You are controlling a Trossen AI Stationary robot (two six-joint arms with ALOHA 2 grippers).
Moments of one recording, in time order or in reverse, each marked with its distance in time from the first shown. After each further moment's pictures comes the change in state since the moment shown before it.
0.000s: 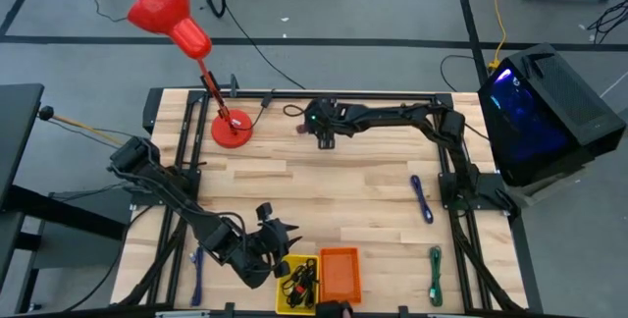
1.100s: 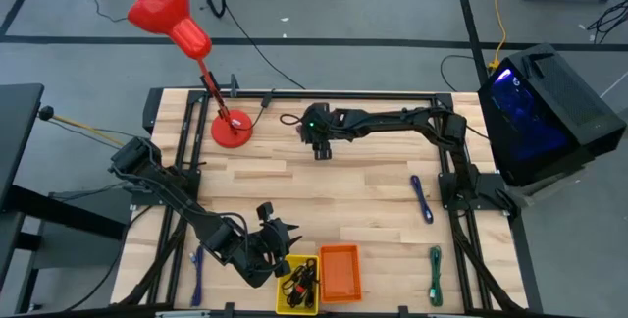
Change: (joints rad) left arm 0.008 0.007 0.000 -0.017 0.016 0.007; right arm 0.059 -0.024 0.000 -0.006 -0.199 0.025
